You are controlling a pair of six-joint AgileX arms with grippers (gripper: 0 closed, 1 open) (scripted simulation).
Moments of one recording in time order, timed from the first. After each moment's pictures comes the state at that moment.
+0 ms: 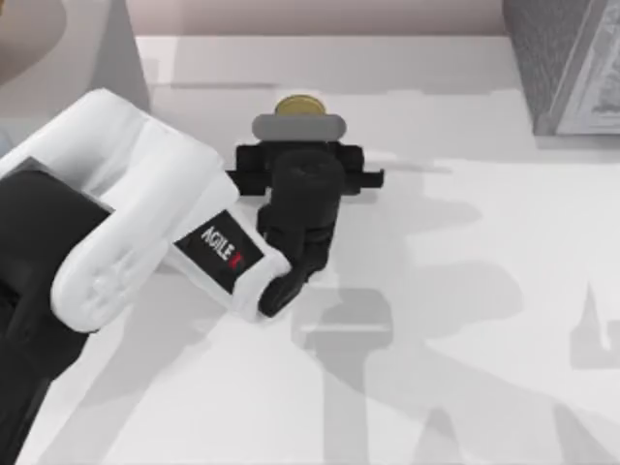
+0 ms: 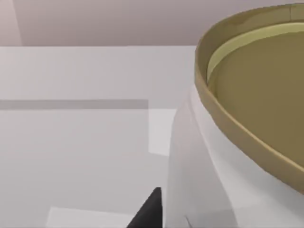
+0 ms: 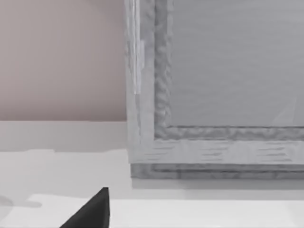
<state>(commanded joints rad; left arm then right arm) -0.66 2.43 1.21 0.99 -0.59 -0.13 0.00 0.00 0.00 0.00 0.00 0.00</state>
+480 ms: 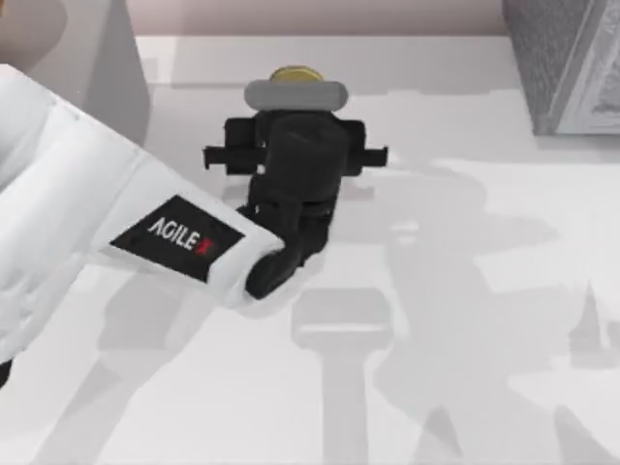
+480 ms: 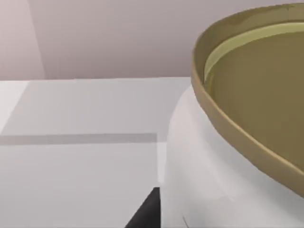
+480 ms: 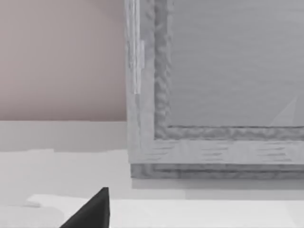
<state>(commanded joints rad) -0.69 2.17 1.10 0.80 -0.63 -0.14 0.00 0.00 0.00 0.00 0.00 0.00</state>
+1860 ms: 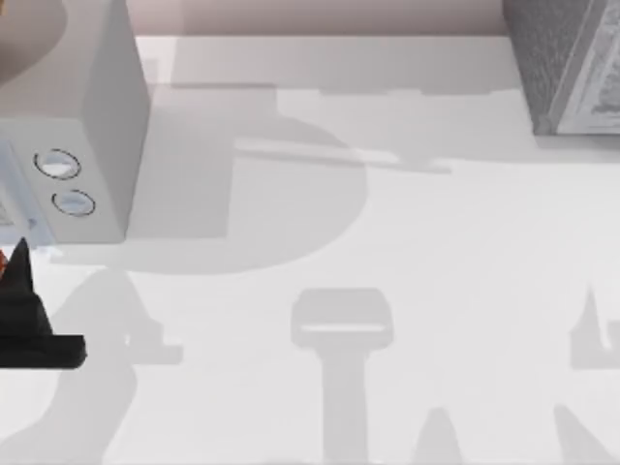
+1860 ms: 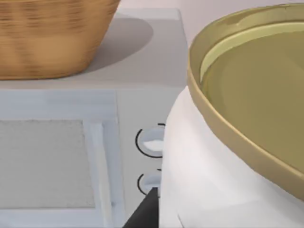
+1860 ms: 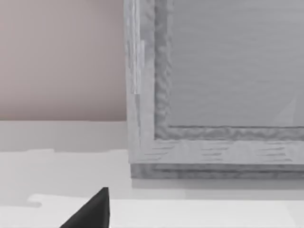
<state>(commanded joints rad) -0.86 0.28 0.41 -0.42 -0.81 -0.21 0.00 0.00 0.00 0.00 0.00 0.00</state>
